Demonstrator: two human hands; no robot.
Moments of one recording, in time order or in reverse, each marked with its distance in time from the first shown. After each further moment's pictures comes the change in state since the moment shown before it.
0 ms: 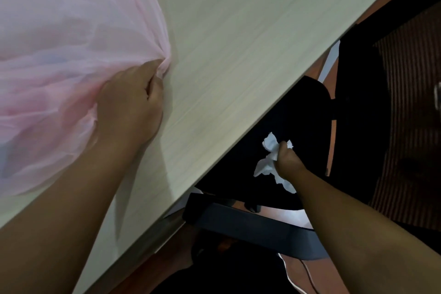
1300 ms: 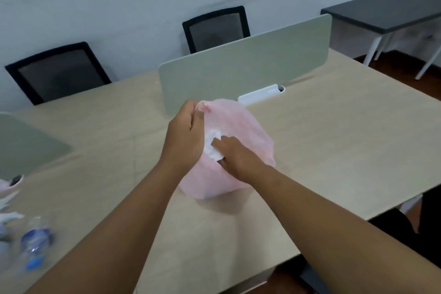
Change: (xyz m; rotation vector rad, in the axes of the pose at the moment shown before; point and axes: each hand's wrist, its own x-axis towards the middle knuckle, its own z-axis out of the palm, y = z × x) left_hand -0.065 -0.108 -0.362 -0.536 0.386 -0.401; right_hand -0.338 -0.474 -0.055 -0.262 0.081 -1.381
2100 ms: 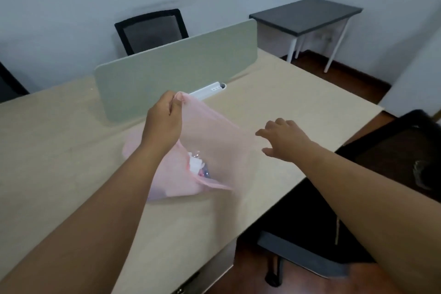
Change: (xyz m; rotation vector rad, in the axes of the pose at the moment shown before) left_hand 0.010 0.017 0.046 -0.025 -0.142 0.120; right_hand -0.146 0.077 -0.139 -0.758 -0.212 0.428
